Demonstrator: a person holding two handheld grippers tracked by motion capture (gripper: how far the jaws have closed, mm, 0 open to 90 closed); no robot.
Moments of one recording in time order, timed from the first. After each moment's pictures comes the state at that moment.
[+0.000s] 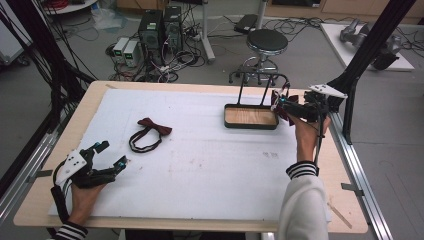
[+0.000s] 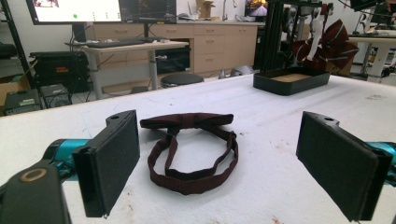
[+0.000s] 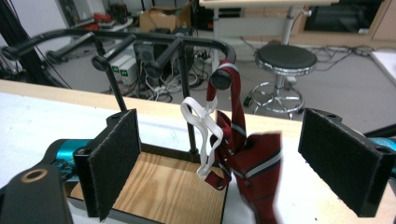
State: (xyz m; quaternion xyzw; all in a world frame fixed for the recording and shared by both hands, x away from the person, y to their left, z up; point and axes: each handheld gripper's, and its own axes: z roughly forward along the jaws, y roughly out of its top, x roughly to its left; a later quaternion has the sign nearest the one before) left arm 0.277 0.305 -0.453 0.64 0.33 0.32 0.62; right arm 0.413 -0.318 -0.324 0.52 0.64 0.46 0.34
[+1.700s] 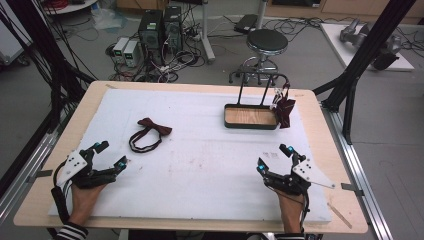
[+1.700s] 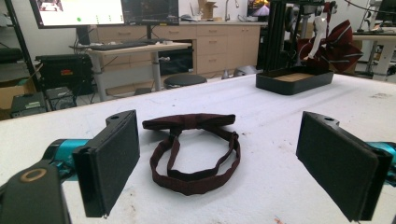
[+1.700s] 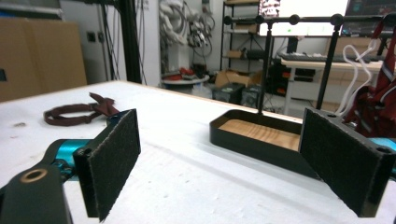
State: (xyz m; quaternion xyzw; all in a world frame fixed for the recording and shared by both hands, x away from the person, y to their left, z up) left arm 0.275 0.303 -0.453 0.64 0.32 0.33 0.62; right arm 0.255 -0.270 -0.423 0.35 0.63 0.61 0.34
